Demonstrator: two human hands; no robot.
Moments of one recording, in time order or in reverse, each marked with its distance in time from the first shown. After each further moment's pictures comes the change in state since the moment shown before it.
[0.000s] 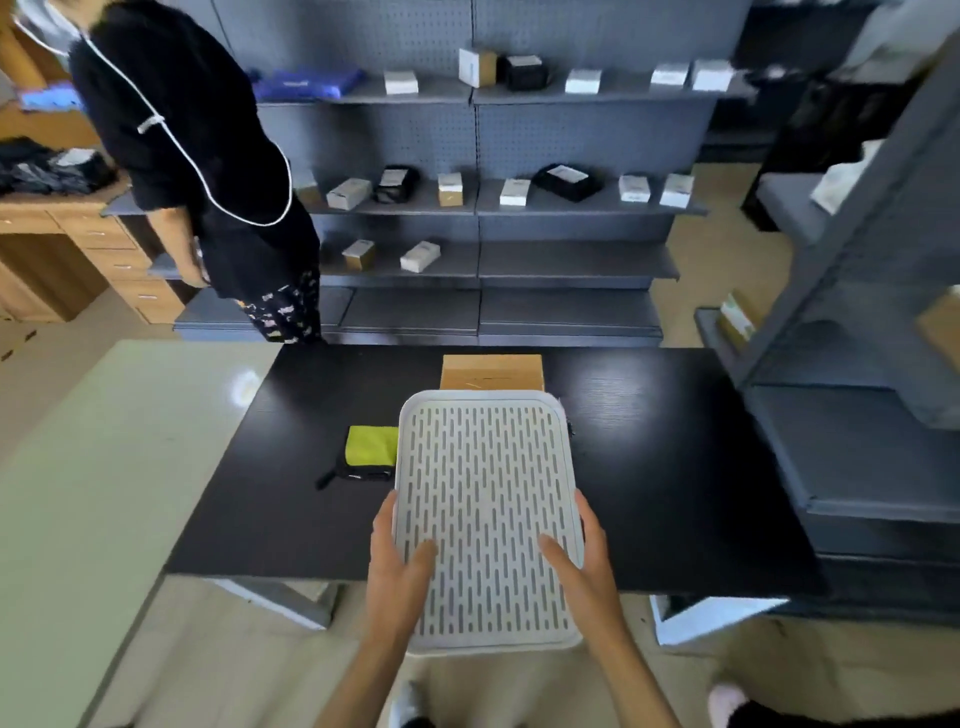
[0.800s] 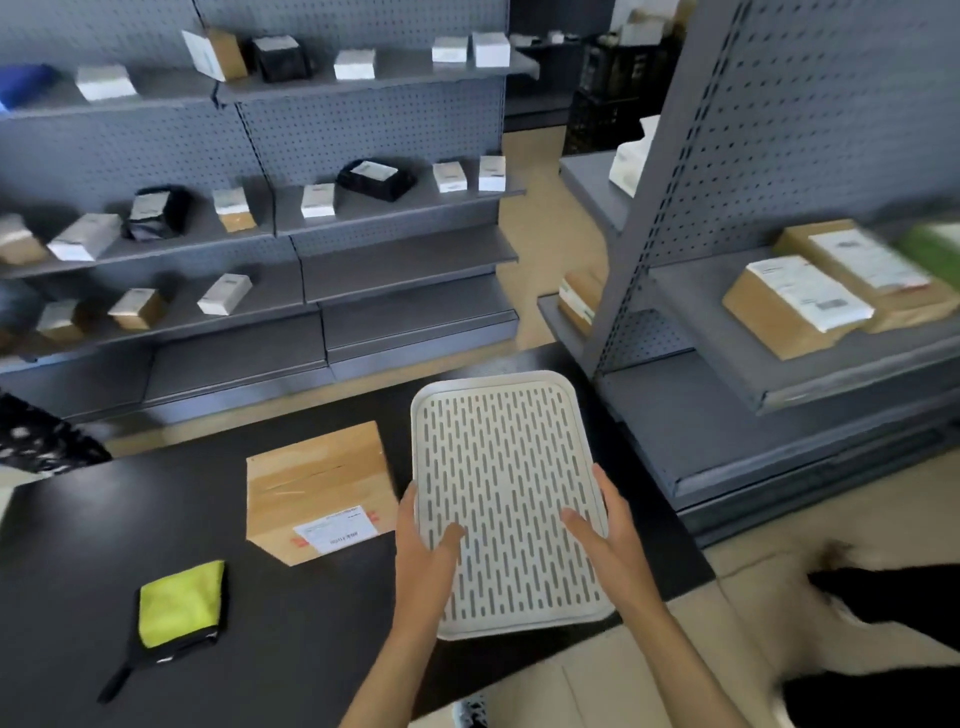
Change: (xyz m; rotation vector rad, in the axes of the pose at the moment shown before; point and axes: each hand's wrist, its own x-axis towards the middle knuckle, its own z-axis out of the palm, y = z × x) left_hand 0.132 0.074 0.240 -0.100 -0.377 -0.062; right_hand 0.135 -0.024 -0.185 -0.014 0.346 0.086
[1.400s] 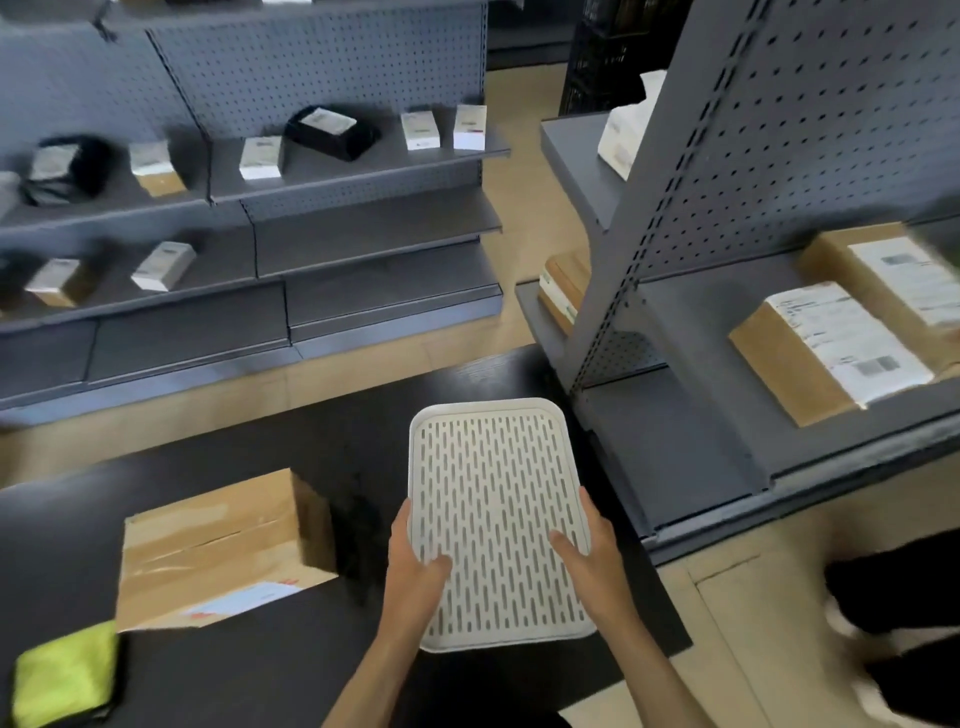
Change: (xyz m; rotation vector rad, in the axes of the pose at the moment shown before) left_hand 0.104 -0.010 0.101 0.130 -0.082 -0.122; right_hand 0.137 0.041 -0.045 -0.133 0.004 0.158
